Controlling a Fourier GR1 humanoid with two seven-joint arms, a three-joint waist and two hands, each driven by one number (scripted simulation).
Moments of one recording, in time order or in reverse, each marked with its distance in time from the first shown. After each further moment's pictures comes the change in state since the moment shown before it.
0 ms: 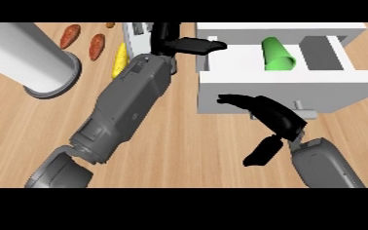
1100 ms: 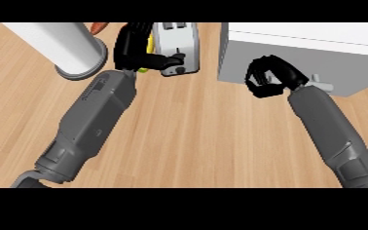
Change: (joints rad) left arm 0.266 0.143 -0.010 -0.251 0.017 -0.165 0.048; right arm -0.452 0.024 -0.222 0.911 0.086 -0.227 -0.416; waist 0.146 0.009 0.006
